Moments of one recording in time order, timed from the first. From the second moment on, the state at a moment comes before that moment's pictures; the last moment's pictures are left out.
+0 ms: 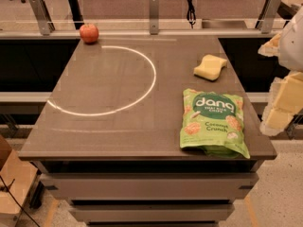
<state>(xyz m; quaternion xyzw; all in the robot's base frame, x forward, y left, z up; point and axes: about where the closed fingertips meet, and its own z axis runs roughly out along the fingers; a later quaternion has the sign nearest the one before) 0.438 -0.217 0.976 -0.60 0.78 -0.03 0.16</state>
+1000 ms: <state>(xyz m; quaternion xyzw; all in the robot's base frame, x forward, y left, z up) 0.471 -0.208 0.986 -0.58 0.77 0.01 0.26</state>
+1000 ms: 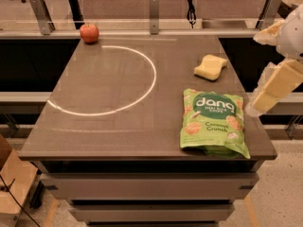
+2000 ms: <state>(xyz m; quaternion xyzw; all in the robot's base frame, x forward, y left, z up) 0.530 -0.220 0.985 -0.53 0.78 0.05 0.32</state>
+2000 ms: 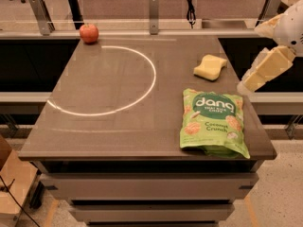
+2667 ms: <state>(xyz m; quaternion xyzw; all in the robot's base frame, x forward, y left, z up) 0.572 -0.206 0.969 -0.49 0.77 0.11 0.39</state>
